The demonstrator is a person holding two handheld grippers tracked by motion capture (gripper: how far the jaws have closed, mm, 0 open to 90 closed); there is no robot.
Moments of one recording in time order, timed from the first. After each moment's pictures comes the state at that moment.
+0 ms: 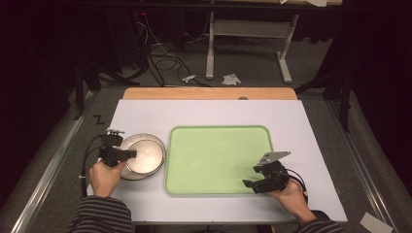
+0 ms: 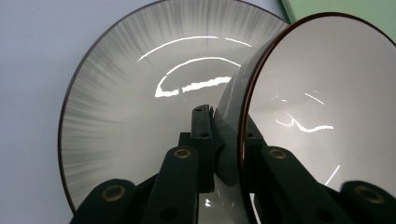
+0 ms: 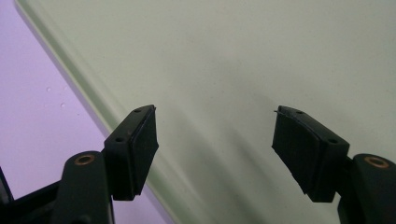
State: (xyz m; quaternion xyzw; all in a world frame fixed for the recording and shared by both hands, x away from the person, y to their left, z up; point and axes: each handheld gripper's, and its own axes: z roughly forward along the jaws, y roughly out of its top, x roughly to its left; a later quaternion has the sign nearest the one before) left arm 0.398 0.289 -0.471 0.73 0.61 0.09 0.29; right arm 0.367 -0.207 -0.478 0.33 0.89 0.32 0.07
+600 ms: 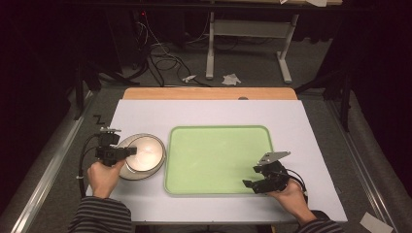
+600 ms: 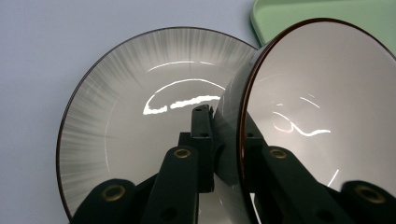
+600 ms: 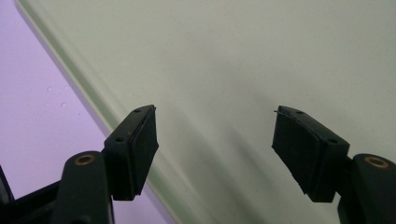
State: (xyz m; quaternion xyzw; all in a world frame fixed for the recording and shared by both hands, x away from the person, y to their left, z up) left arm 0.391 0.292 -0.458 0.72 0.61 0.08 0.33; right arm 0.367 -0.207 -0.478 0.32 0.89 0.31 0.07
